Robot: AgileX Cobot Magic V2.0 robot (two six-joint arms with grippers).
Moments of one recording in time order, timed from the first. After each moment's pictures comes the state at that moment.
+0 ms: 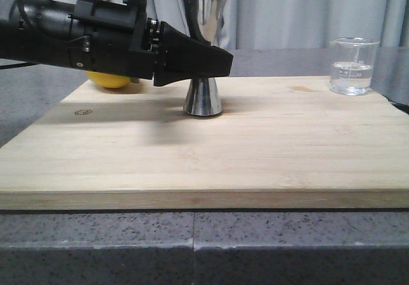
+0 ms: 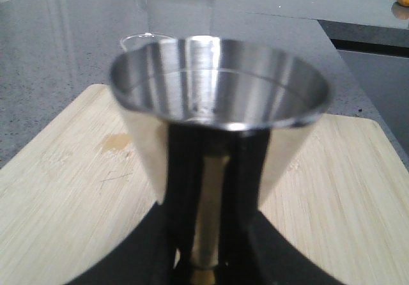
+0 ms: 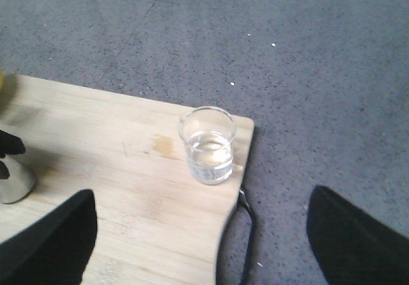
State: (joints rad) left arm -0.40 1.87 -1.04 -1.77 1.15 2.29; right arm 0.00 0.81 -0.77 0.50 0.54 -0.53
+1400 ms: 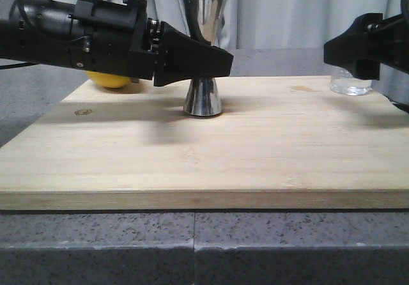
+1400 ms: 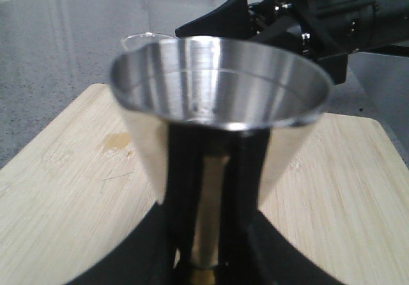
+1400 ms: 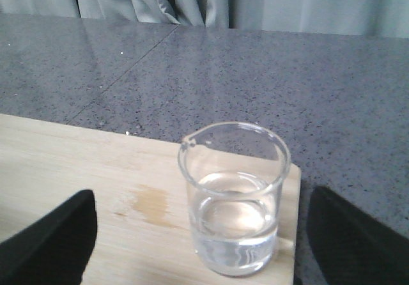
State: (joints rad) left arm -0.40 1.87 -1.04 -1.77 1.15 2.29; right arm 0.21 1.35 -0.41 -0.05 -0.70 0.05
